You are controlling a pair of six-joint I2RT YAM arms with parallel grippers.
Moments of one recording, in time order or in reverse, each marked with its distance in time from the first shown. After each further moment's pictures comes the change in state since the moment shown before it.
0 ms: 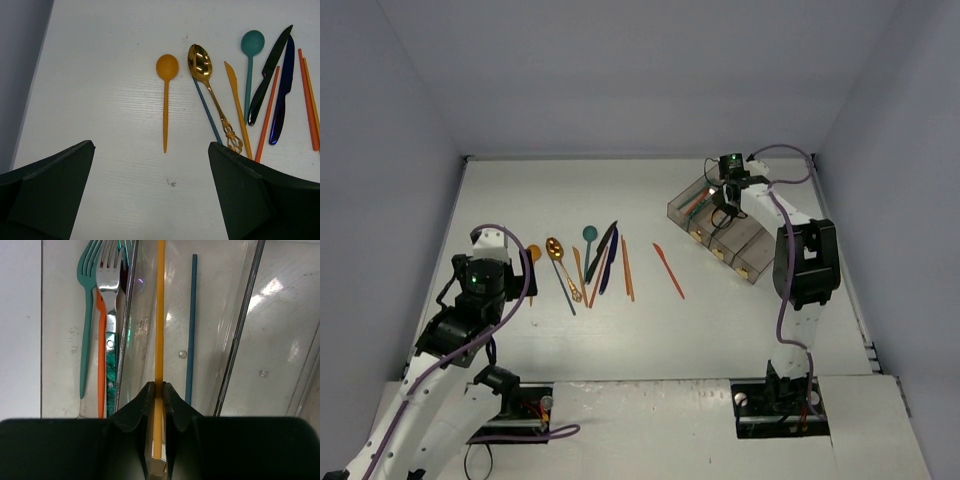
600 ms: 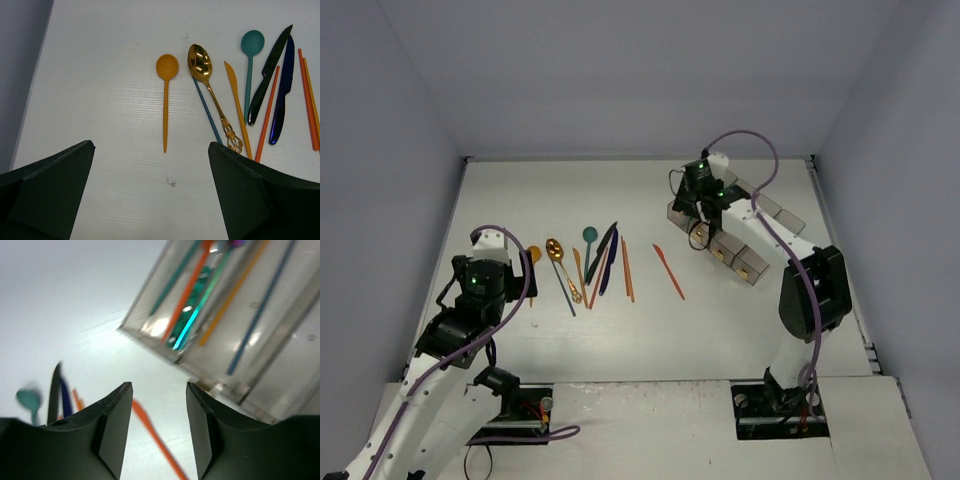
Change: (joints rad) left arm 0.000 0.000 0.000 0.000 0.000 0.000; right arm 0.249 -0.232 -0.094 0.001 0.018 -0.196
